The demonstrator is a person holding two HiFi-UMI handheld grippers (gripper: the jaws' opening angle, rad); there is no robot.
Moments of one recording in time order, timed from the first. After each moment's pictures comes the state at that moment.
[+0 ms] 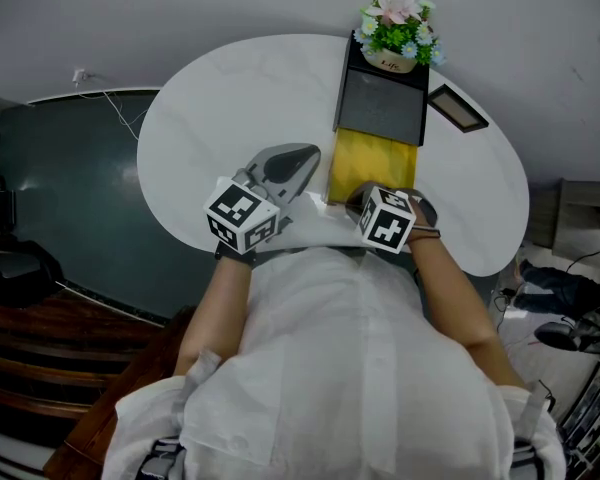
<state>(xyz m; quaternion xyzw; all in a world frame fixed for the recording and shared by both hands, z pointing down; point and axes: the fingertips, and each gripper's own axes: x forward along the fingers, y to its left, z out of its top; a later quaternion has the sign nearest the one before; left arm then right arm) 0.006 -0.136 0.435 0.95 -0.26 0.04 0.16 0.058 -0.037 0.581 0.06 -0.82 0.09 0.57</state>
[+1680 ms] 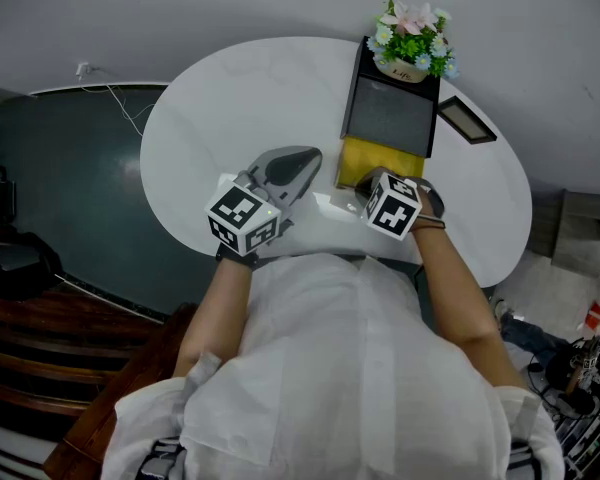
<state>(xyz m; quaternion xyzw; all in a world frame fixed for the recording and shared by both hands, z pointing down) -0.006 -0.152 0.441 0.95 -0.27 0.04 0.17 0.069 -0.093 0.588 0.09 -0.80 0.07 0.59</state>
